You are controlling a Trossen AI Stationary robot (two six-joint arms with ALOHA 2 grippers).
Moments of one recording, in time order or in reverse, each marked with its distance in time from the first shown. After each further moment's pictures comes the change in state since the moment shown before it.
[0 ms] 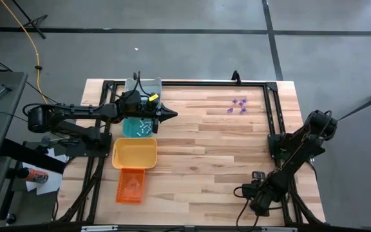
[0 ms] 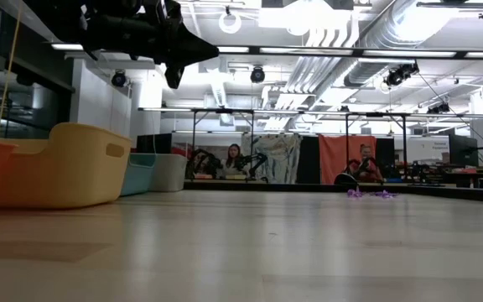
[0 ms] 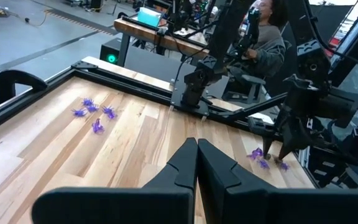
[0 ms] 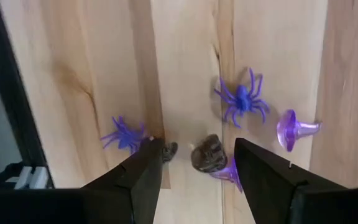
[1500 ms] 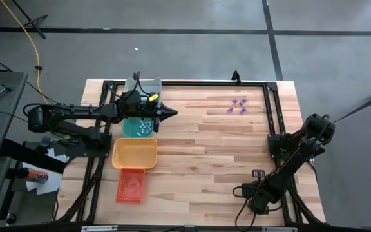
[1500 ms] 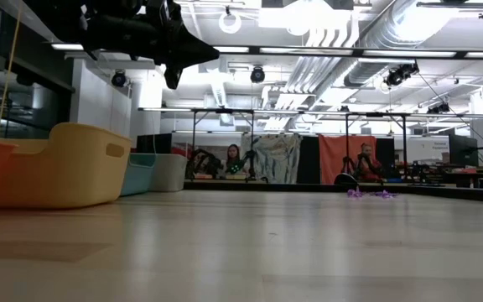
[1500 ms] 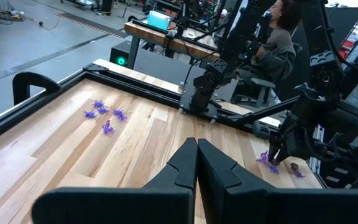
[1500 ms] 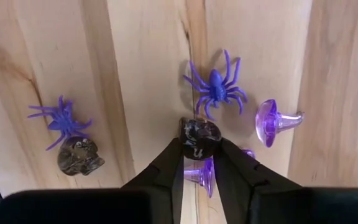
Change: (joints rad) left arm 0.000 0.000 0.000 0.001 -0.042 0.001; right arm -0.013 0.064 0.005 -0.056 -0.006 -0.031
